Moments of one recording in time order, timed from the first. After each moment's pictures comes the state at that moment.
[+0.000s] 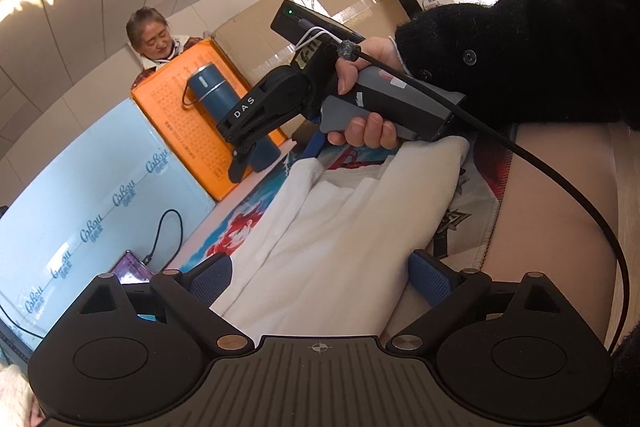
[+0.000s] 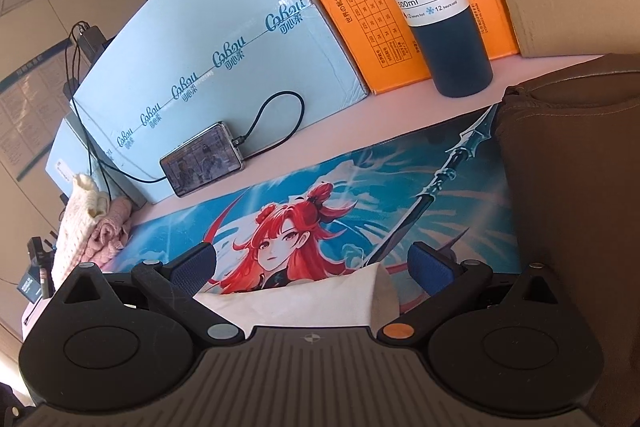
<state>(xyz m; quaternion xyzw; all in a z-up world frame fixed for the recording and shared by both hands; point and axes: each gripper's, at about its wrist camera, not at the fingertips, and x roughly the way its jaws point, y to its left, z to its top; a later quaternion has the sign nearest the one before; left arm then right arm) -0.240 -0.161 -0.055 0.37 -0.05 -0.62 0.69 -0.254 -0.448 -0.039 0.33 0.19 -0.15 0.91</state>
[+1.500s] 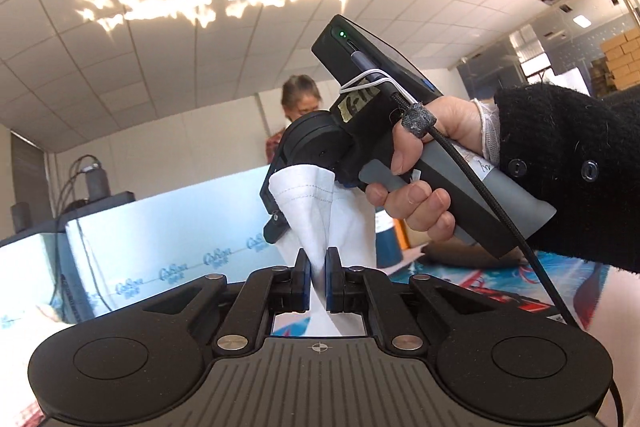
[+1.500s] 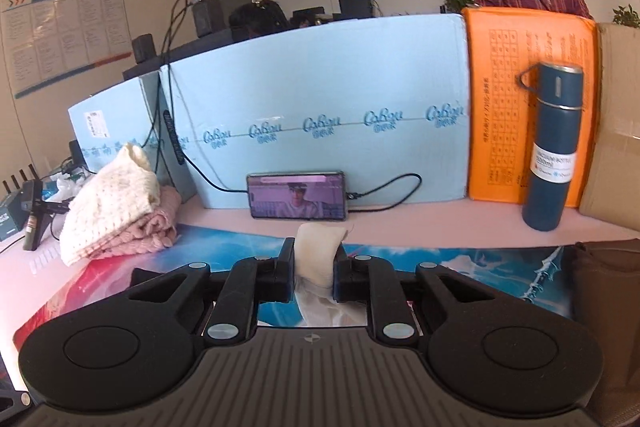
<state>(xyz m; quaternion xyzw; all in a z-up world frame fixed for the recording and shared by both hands) -0.173 -0.061 0.007 0.12 -0.10 -0.56 0.81 -0.165 -0.276 0.097 0.14 0.19 -0.17 0.96</state>
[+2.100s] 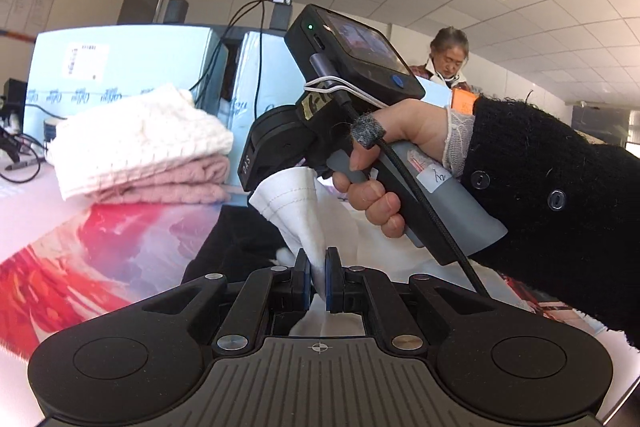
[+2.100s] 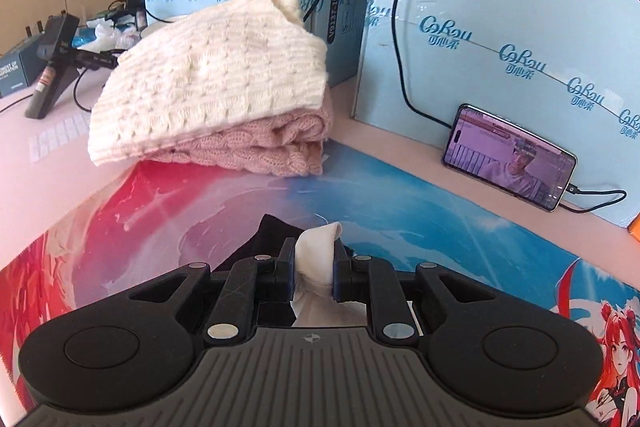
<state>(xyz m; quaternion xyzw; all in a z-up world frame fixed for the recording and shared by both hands) -0.077 0.065 -0.055 -0.03 0.14 -0.48 0.87 0.061 -0.113 0.010 0.00 0.38 -0.12 0.92</state>
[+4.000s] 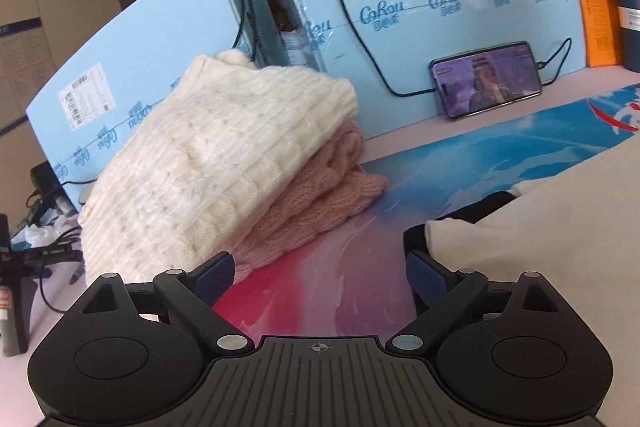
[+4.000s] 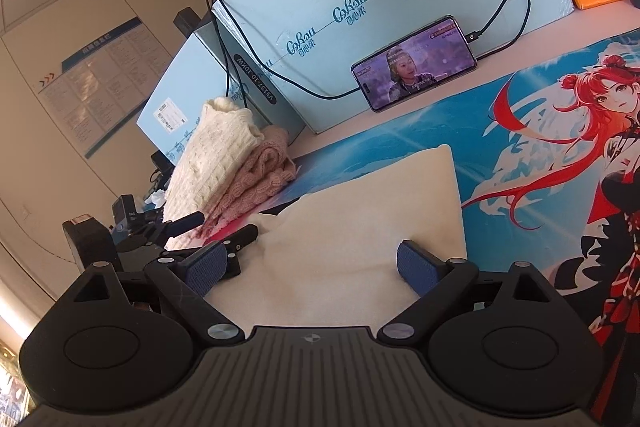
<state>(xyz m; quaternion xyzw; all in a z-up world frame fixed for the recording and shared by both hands) 0.095 -0.043 -0.036 0.24 0.19 -0.32 0.90 -0.134 -0.216 -0.019 0.34 0.19 -0.06 0.92</state>
